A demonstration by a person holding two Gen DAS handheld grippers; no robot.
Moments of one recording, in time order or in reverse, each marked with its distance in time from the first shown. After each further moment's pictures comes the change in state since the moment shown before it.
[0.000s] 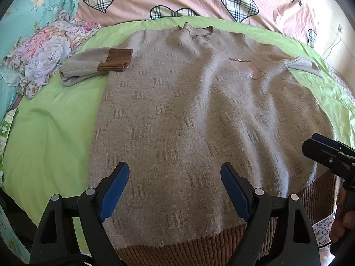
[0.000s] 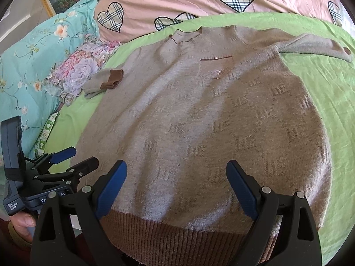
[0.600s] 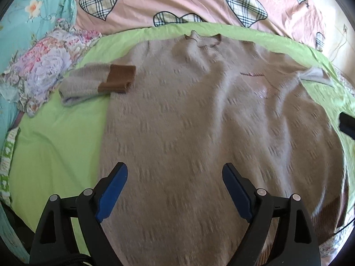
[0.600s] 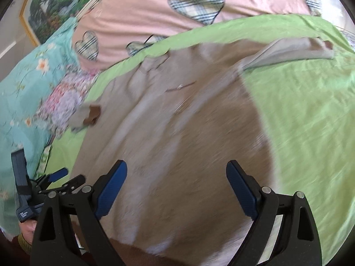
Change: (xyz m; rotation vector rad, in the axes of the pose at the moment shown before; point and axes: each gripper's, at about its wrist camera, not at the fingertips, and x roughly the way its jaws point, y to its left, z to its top) left arm 0.016 0.005 0.052 0.022 -0.049 0.082; right arm -0.029 -0.076 0.061 0.118 -0.103 -0.057
